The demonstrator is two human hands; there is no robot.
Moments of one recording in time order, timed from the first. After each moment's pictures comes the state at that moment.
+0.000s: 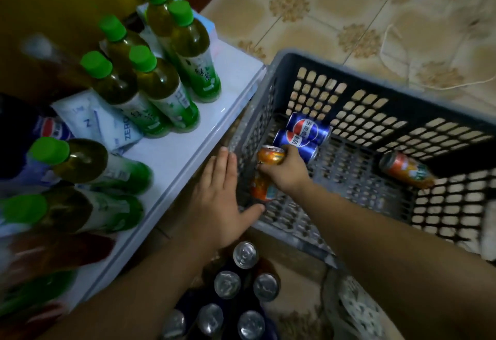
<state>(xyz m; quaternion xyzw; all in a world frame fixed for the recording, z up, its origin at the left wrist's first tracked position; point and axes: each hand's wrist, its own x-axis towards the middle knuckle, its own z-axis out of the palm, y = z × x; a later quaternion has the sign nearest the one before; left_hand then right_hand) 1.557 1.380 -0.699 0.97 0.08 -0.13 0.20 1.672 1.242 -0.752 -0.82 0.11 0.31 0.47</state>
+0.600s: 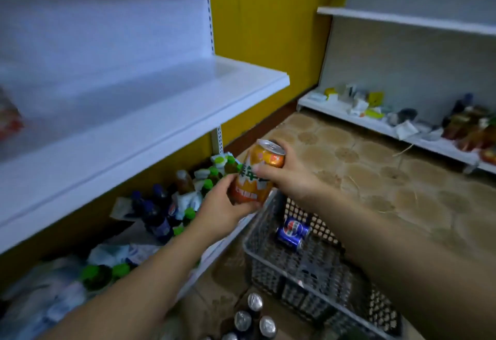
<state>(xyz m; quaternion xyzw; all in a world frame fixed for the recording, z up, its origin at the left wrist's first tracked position) 1.455 1.376 -0.338 0.81 0.14 0.06 0.56 1.544 1.235 -0.290 -0.71 -0.19 0.24 0.63</state>
